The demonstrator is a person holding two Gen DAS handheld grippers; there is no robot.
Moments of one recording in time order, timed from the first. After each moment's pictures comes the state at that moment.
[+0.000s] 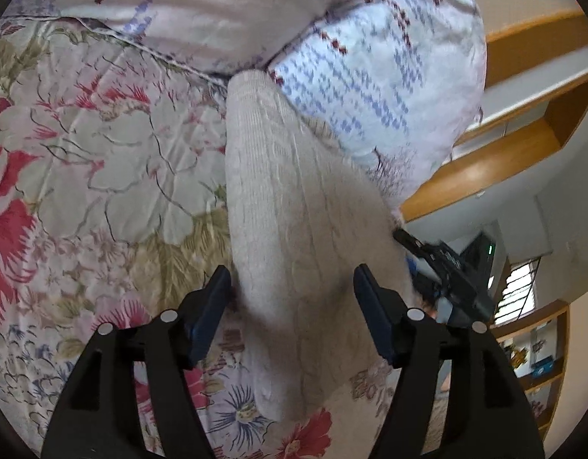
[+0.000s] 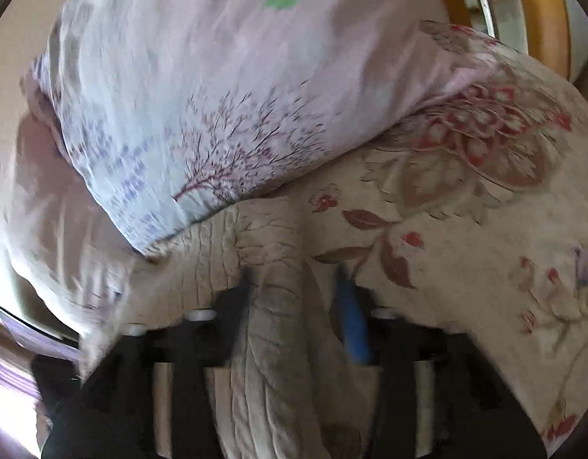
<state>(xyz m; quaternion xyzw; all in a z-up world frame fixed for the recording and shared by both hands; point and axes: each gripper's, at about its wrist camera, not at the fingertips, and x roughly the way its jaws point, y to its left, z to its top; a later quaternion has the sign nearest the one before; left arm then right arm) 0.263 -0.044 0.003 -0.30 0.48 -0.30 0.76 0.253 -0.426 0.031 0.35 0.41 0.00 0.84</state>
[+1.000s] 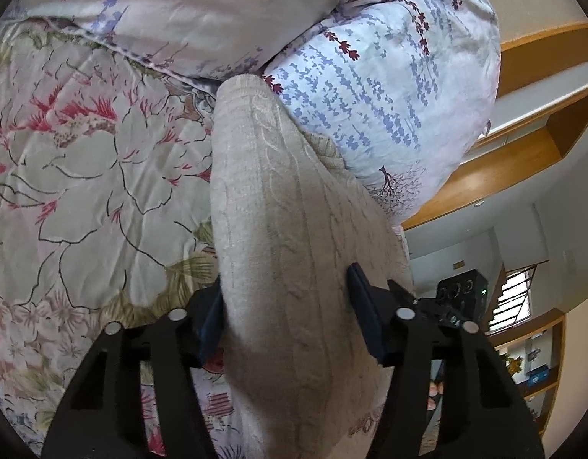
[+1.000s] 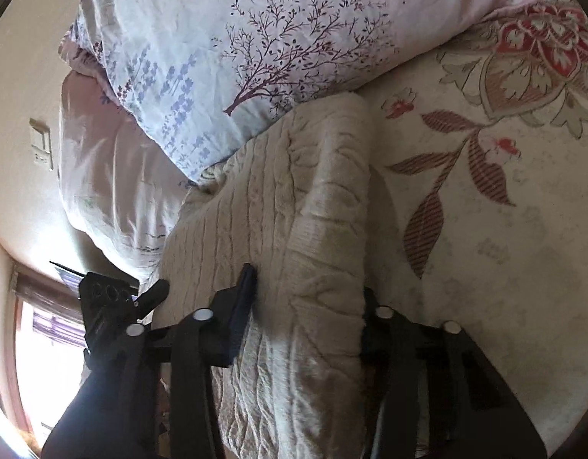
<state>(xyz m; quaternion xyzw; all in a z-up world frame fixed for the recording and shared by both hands) 0.298 -0.068 -0.008 -0.32 0.48 -0.30 0.76 0.253 -0.397 -0.004 0.39 0.46 0.16 0.78</state>
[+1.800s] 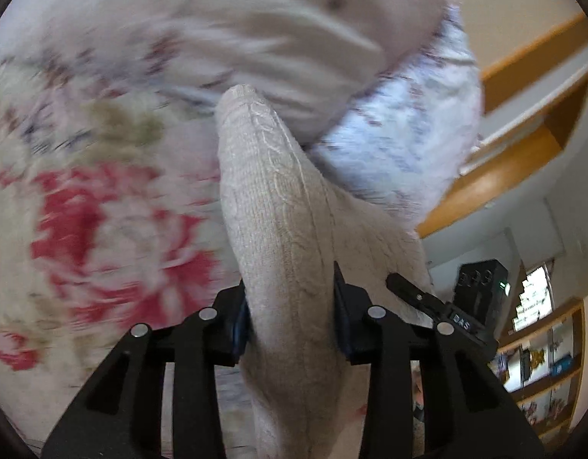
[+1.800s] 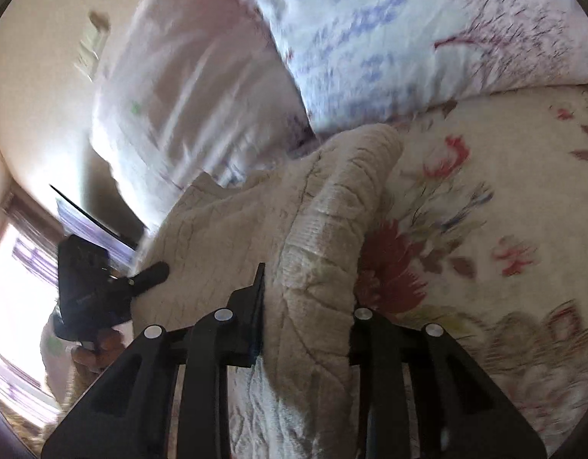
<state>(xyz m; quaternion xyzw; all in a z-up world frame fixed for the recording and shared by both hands) 0.248 0.065 0.013 -0.28 0.46 -0.27 0.80 0.240 -0.252 0.029 0.27 0.43 0.21 0.84</state>
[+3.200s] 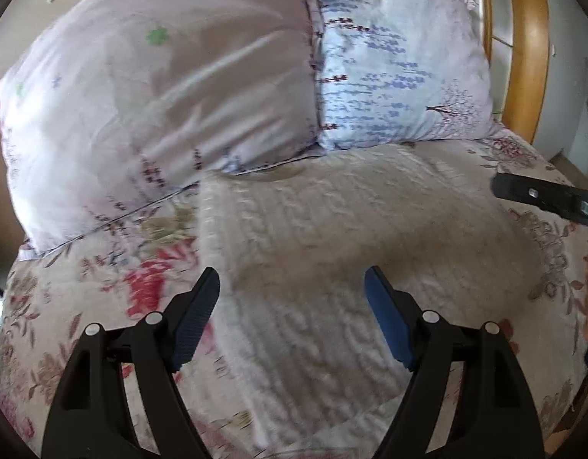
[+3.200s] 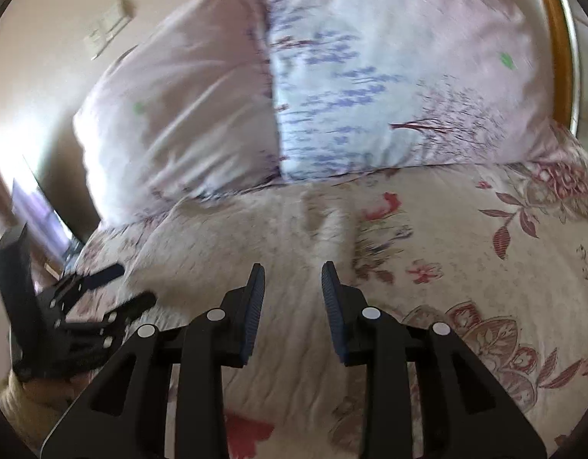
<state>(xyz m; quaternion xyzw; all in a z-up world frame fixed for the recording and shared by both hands) 0.175 -0.045 0.046 0.11 0.36 -0.12 0.92 0.171 -0.258 0.084 0.15 0.37 0.13 0.91</state>
